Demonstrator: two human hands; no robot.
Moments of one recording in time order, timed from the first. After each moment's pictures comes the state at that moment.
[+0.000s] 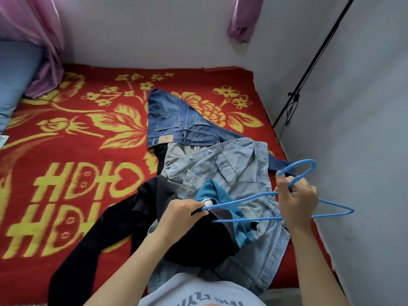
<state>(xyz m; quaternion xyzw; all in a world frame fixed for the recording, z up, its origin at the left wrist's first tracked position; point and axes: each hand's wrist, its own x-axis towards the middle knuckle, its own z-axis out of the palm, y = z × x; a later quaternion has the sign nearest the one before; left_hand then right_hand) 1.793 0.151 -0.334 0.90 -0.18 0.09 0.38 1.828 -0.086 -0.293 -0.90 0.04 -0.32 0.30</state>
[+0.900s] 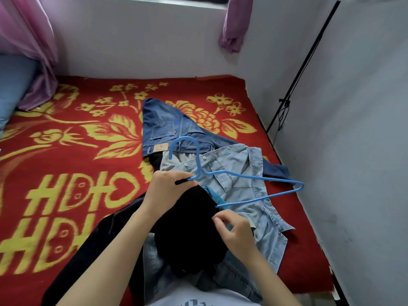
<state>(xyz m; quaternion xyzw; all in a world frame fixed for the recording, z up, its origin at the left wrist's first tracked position) 1.835 0.163 -0.274 0.89 -0.04 0.12 0.44 1.787 -0.027 -0.353 -0.88 -0.09 -0.03 0.47</state>
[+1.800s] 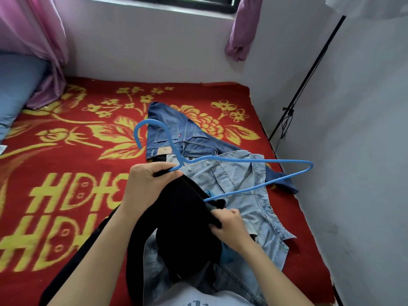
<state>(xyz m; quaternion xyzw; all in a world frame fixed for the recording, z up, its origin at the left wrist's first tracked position) 1.827 0.198 -0.252 0.82 0.00 0.18 0.54 1.825 -0.020 -0.375 -0.95 -0.20 0.06 0.21</state>
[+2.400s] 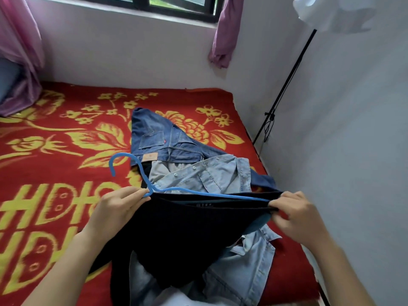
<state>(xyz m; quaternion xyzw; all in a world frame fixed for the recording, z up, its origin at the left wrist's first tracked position) 1.816 0.242 -0.300 0.88 -0.23 0.28 0.32 1.815 -0.134 -0.251 -0.93 -0.24 -0.24 0.11</state>
